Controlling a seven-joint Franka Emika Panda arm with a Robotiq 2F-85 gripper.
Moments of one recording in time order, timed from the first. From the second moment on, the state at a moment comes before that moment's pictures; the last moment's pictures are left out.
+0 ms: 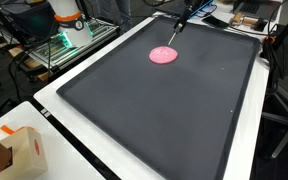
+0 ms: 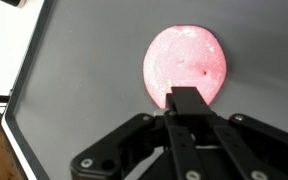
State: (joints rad) arm 0.46 0.62 0.16 -1.60 -0.61 1.61 0.42
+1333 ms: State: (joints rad) arm 0.39 0.58 0.15 -1.55 -0.40 1.61 0.20
